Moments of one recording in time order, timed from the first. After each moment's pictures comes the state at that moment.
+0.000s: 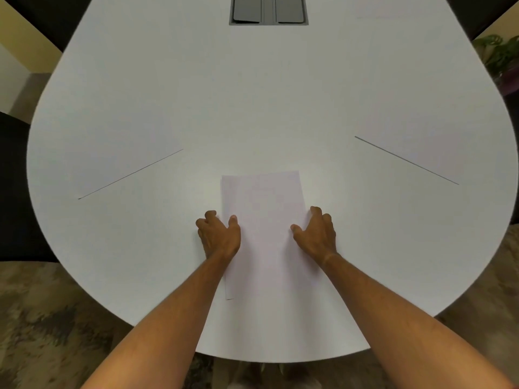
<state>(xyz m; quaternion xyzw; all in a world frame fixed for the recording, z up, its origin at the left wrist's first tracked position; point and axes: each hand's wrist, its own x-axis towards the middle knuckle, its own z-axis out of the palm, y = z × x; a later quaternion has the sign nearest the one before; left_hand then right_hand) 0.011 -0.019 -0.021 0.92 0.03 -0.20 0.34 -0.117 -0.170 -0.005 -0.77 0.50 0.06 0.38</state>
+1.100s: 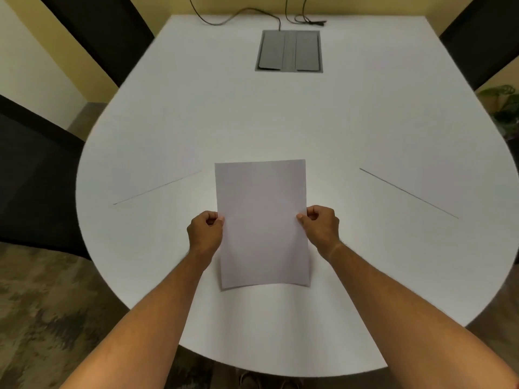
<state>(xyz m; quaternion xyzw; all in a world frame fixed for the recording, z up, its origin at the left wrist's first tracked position) 0.032 0.012 0.030 0.85 0.02 -0.14 0.50 -0.097 -0.196 0.038 -0.72 0.45 -0.10 0.52</state>
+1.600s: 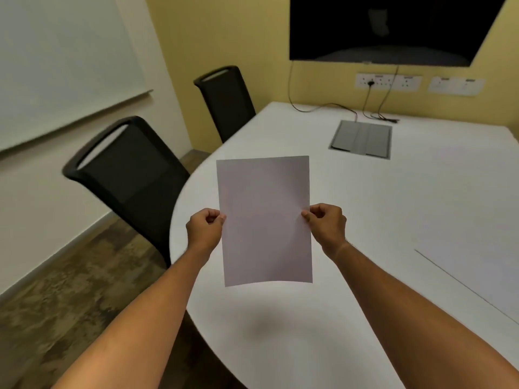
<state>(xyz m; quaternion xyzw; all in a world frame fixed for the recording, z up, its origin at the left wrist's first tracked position) 0.044 0.113 0.166 0.83 0.05 0.05 0.56 -0.024 -0.139 0.171 -0.77 0.24 -0.17 0.56</state>
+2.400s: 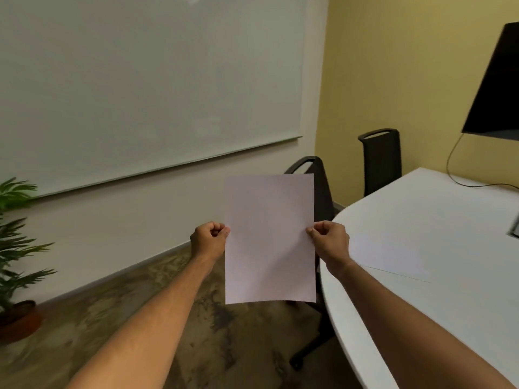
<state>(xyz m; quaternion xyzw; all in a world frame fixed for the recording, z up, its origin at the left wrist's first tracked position) -0.052 0.543 0.250 0.78 0.21 0.26 0.53 0.001 0.286 0.253 -0.79 0.00 -0.08 0.61</state>
